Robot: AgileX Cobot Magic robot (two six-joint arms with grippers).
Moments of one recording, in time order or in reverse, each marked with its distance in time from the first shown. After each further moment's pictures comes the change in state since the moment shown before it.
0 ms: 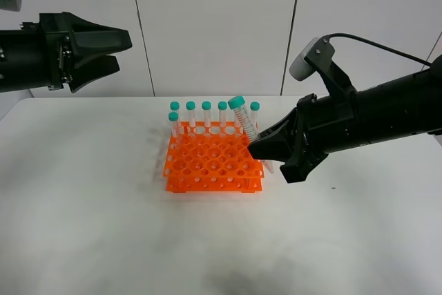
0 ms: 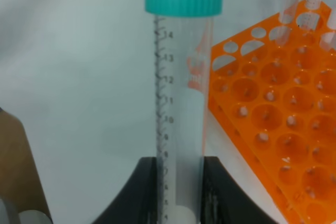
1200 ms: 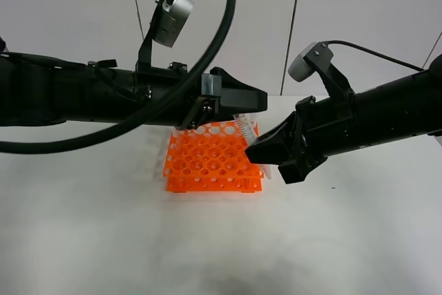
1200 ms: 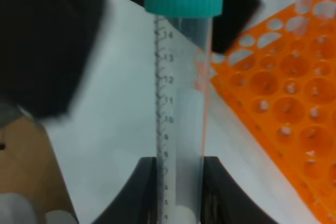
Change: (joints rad) left arm -0.547 0.236 -0.141 -0.065 -0.193 0.076; right arm 0.005 0.000 0.000 0.000 0.034 0.055
